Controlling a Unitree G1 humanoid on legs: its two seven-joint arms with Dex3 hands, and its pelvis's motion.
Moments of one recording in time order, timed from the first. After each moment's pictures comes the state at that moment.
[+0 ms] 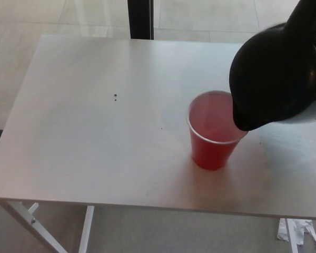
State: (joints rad) left_arm 0.22 0.75 0.44 0.91 -0.24 0.02 -0.51; right_arm -0.79 -0.60 0.10 0.29 -0.45 0.02 0.08
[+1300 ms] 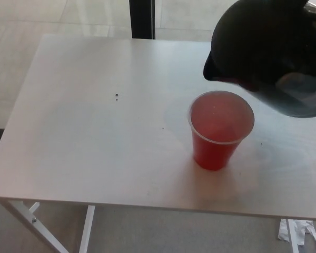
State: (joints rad) left_arm 0.22 0.76 0.43 0.90 -0.24 0.03 -0.51; right_arm -0.88 -0.60 0.13 0.20 -0.55 0.33 0.14
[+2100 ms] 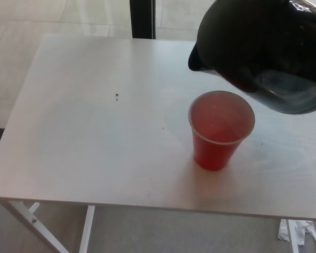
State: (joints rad) left_arm 0.22 0.77 0.42 0.90 -0.24 0.03 -0.51; right_arm -0.88 -0.61 0.14 0.18 -0.54 0.26 0.16
